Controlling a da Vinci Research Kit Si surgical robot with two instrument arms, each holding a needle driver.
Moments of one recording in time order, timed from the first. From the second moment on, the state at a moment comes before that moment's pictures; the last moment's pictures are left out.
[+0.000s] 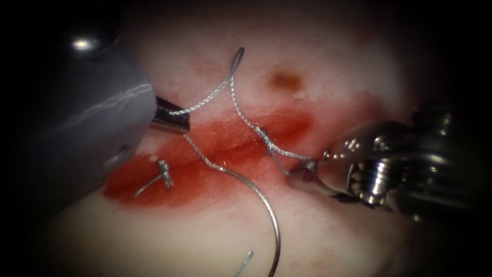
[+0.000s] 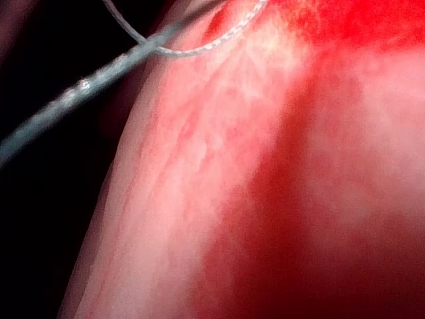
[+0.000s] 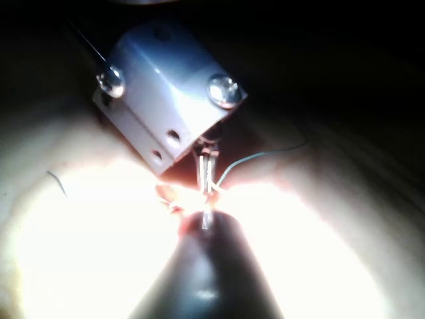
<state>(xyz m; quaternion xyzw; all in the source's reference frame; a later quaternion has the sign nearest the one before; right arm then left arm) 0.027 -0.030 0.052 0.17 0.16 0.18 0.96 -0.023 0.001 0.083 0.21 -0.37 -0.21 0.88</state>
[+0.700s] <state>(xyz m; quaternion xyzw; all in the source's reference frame) 0.025 -0.029 0.048 0.12 0.11 -0.40 0.90 -0.023 0.000 0.083 0.21 -0.36 -0.21 0.88</state>
